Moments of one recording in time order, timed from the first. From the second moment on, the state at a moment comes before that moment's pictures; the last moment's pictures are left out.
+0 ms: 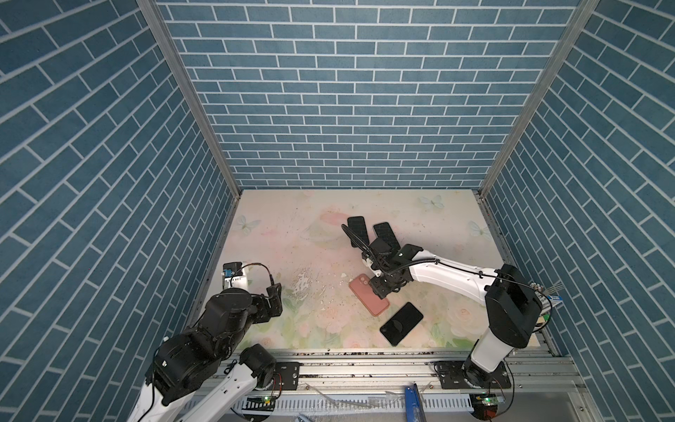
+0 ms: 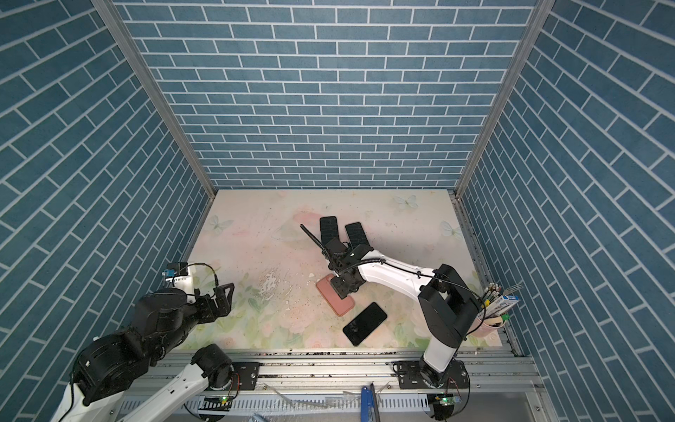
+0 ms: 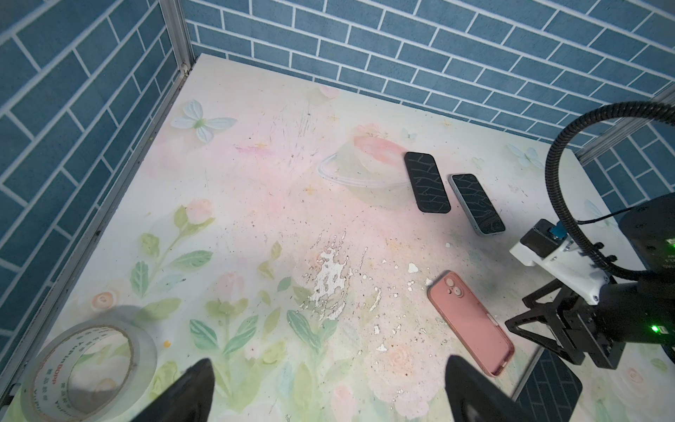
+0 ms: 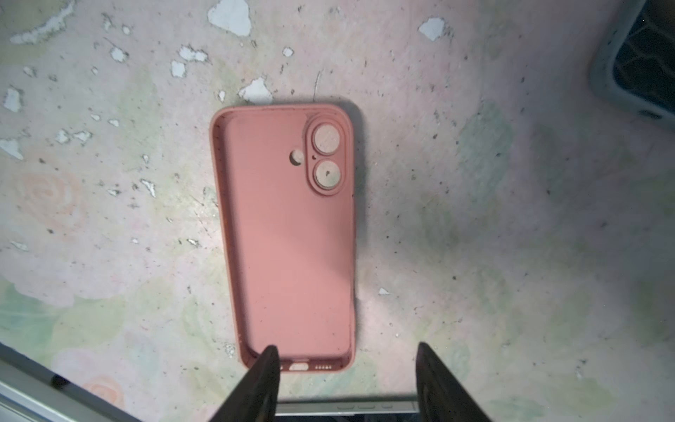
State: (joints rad) left arm -0.63 0.41 0.96 -1.19 -0.39 -0.58; right arm 0.90 1.70 1.22 -0.84 0.04 0.18
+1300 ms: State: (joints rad) left arm -0.62 0.66 0.94 -1.13 -0.24 -0.52; right arm 1.15 1.69 1.12 -0.99 0.28 1.41
